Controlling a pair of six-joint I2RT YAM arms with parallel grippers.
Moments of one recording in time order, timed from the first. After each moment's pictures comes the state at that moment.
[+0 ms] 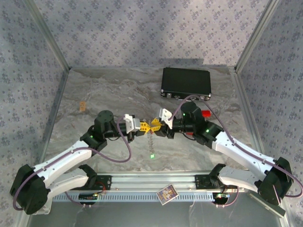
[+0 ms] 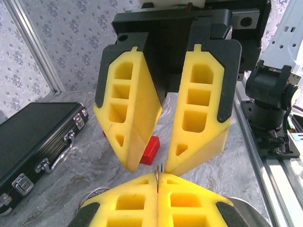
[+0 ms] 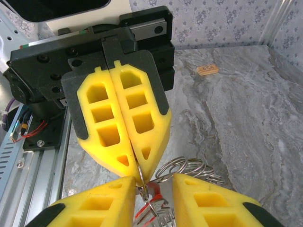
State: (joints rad) left arm -0.71 0.97 0.55 0.25 0.70 0.26; right arm 0.77 1.06 0.81 -0.14 -0.57 -0.30
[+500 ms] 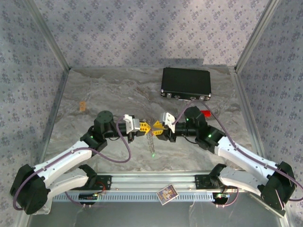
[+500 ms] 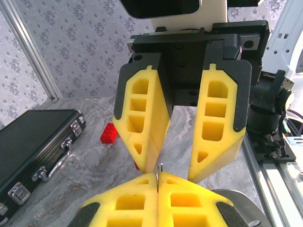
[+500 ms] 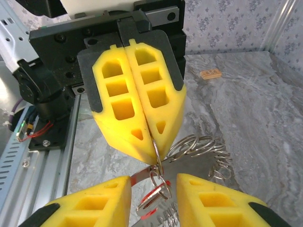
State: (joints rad) left arm -0.71 0.97 0.54 0.28 0.72 0.25; right arm 0.77 1.00 0.71 -0.05 -0.59 -0.27
